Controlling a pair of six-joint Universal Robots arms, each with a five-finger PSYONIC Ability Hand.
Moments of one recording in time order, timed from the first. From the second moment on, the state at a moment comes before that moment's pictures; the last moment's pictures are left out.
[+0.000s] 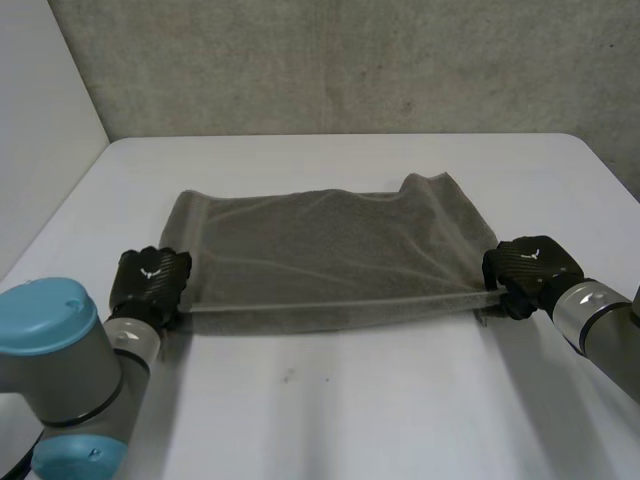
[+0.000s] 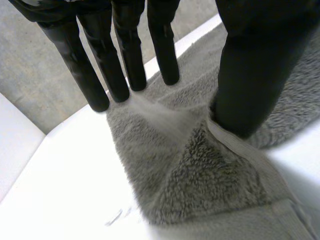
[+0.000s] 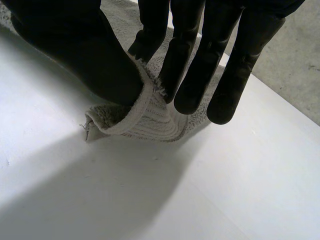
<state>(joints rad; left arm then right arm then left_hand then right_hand) 4.35 -1.97 -1.94 3.69 -1.70 3.46 1.71 -1.22 1.76 -0.11 1.29 2.65 0.62 0.63 0.63 0.61 0.44 1.38 1.19 1.19 1.20 0.99</state>
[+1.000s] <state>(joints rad) 4.53 -1.76 -2.07 3.75 -1.68 3.57 1.71 -1.11 1.73 -0.18 1.29 3.12 1.17 1.22 1.22 1.22 1.02 0.63 0.58 0.57 0.57 0.41</state>
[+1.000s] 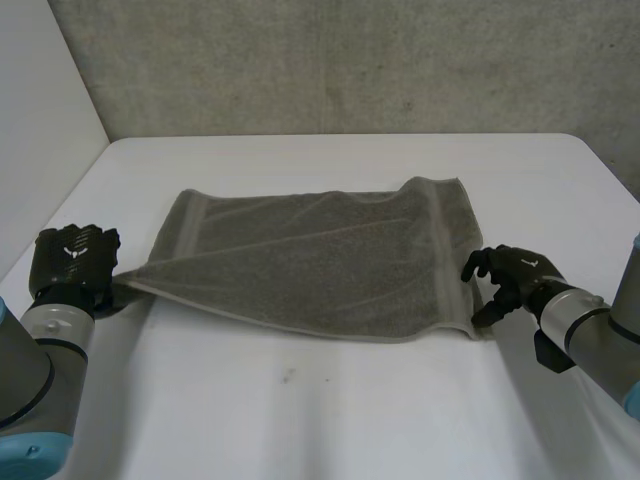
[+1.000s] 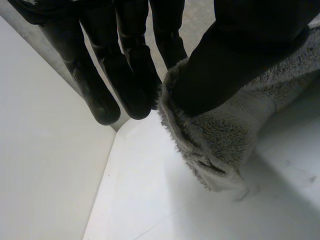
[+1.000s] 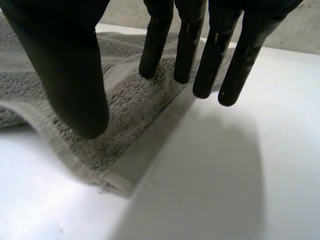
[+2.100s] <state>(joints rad) 4.54 -1.77 -2.07 3.75 -1.68 3.57 1.80 -1.05 1.71 -0.38 1.42 2.96 1.17 1.22 1.22 1.22 1.02 1.37 1.18 1.19 1.19 0.98</state>
